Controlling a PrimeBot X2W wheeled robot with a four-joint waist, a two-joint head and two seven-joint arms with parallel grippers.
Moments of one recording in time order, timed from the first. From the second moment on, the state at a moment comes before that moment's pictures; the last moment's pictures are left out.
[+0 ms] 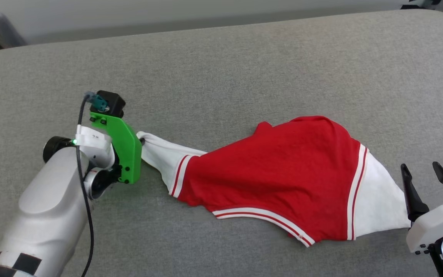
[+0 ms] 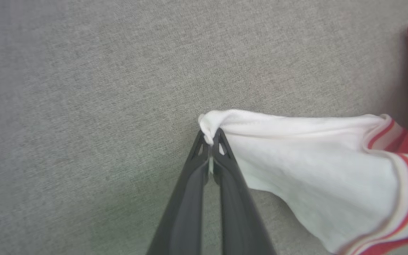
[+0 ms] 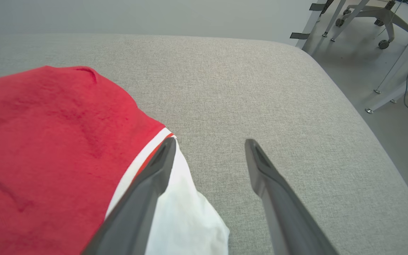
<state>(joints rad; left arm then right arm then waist) -0.71 0.40 -0.57 0.62 -0.71 -0.12 0.51 0.00 -0.19 -0.11 -0.08 0.16 0.13 0.13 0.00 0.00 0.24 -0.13</state>
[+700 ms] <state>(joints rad) -0.19 0.54 -0.42 0.16 -0.84 0.15 0.41 0.07 -0.18 -0.12 -0.07 0.16 0.13 0.20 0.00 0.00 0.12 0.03</state>
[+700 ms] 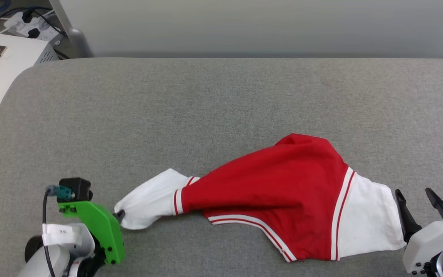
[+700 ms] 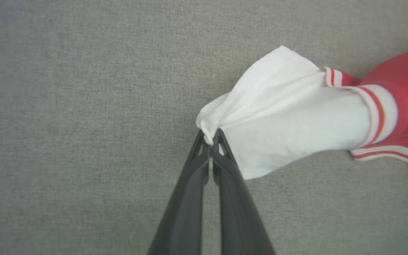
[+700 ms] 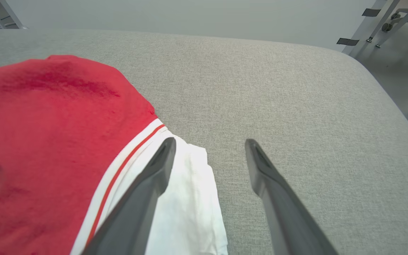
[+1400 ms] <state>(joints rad) -0.17 0.49 -0.44 0.16 -0.65 0.07 -0.12 0.13 -0.20 -0.14 -0.09 0.22 0.13 0.36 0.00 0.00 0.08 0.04</state>
